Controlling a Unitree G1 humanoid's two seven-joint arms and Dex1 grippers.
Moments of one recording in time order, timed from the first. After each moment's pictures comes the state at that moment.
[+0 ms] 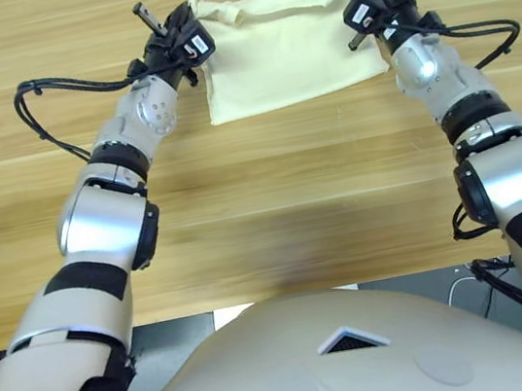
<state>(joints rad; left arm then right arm) -0.84 0.28 -0.34 1.32 0.62 -0.57 0.25 -0.80 -0.38 0.30 1.21 -0.65 -0.54 -0.29</state>
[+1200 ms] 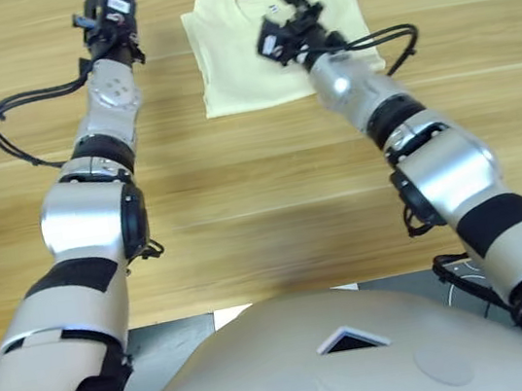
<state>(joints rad) -0.84 0.33 0.04 1.36 0.21 -0.40 0.09 -0.91 -0.03 0.53 1.31 -0.73 -0.40 -0.24</state>
